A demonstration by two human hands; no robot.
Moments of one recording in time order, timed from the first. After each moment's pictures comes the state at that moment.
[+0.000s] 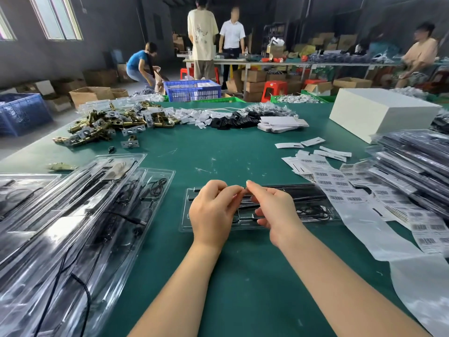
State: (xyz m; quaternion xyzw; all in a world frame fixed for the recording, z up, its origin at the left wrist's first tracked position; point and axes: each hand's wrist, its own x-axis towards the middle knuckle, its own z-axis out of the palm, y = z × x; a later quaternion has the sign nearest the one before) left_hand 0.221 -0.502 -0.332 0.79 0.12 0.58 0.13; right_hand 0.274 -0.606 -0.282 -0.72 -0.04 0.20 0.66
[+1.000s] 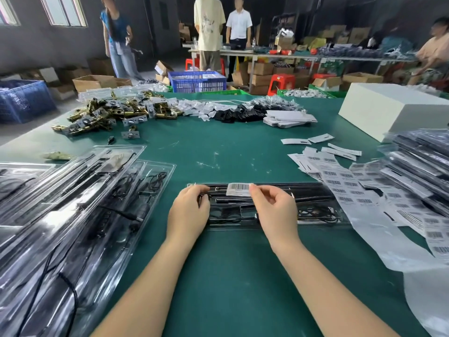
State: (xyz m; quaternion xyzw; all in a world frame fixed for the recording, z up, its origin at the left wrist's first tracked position) left_hand 0.208 -0.448 -0.355 0.85 0.31 0.32 0.29; right_hand 0.290 -0.600 -0.326 -0.75 -0.19 0.01 0.63
